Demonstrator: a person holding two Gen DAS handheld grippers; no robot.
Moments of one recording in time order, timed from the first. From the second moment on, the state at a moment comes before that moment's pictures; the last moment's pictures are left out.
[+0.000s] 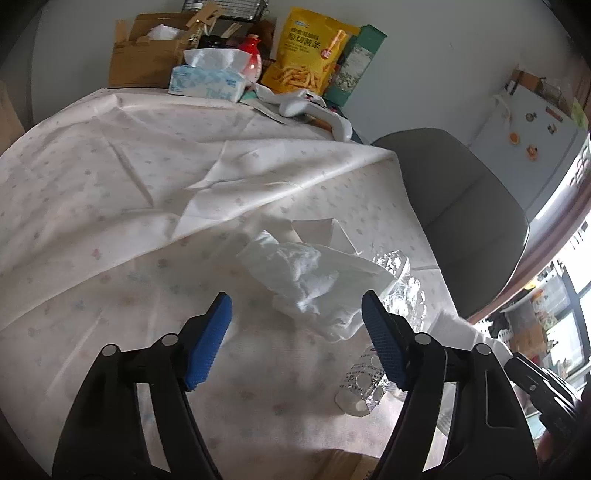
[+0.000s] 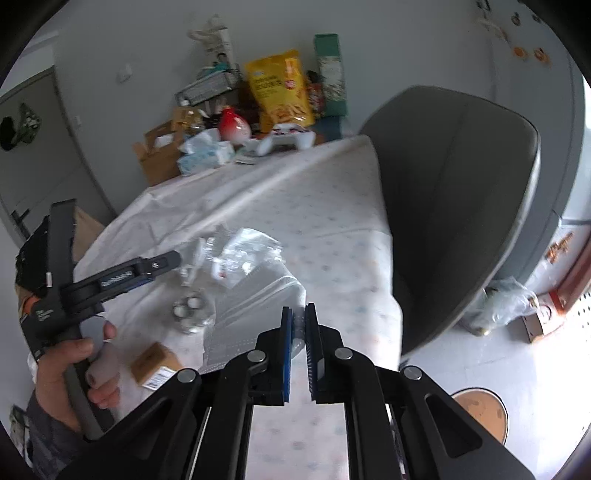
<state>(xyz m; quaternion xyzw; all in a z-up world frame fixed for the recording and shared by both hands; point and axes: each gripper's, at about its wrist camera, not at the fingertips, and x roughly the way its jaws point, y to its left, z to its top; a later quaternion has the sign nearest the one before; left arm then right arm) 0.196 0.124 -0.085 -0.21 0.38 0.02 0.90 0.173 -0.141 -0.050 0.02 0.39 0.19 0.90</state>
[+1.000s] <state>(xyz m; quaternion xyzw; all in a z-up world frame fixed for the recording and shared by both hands) 0.149 0.094 -0.005 -0.20 0.30 0.01 0.93 0.155 -0.187 -0.012 0.07 0.34 0.18 0.92</state>
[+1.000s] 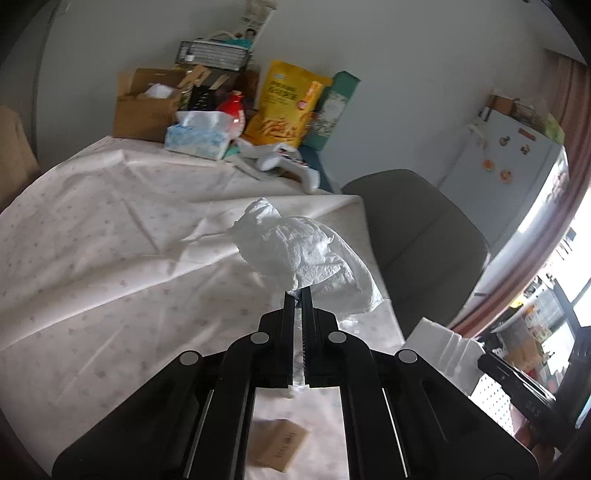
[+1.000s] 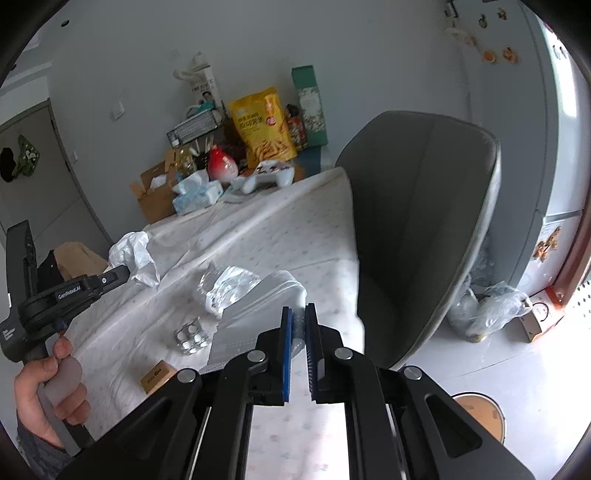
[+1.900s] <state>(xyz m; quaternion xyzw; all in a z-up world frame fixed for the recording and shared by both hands) 0.204 -0.148 -0.057 -0.10 0.41 -0.16 0.89 0.138 -0.382 -0.071 0.10 0.38 0.00 0.92</state>
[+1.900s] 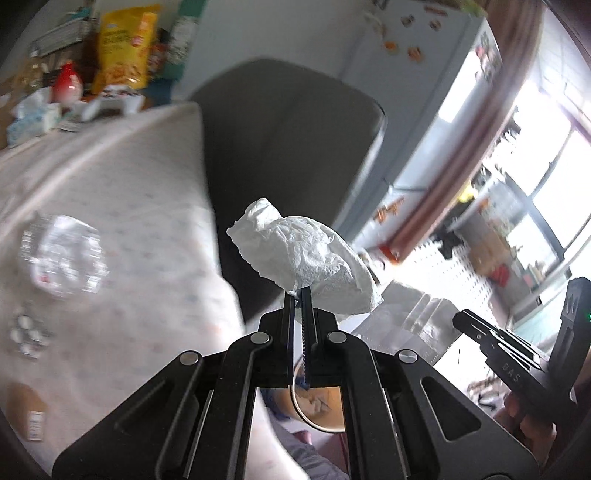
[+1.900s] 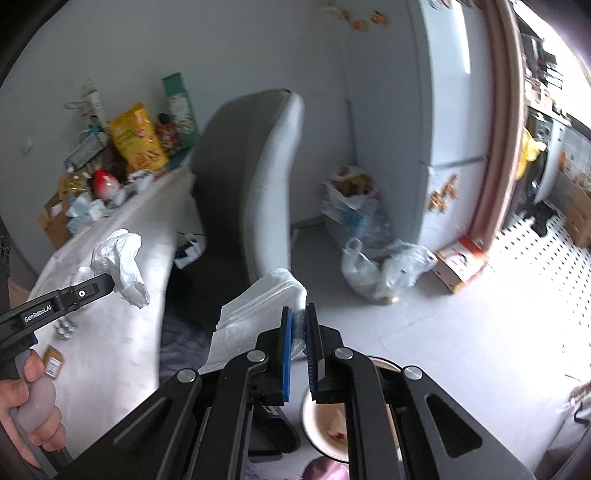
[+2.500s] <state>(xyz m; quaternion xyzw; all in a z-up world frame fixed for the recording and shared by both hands) 0.219 -0.246 -0.137 -0.03 0.50 -0.20 0.84 0.134 -0.470 -0.188 0.15 0.47 -0.07 0.87</state>
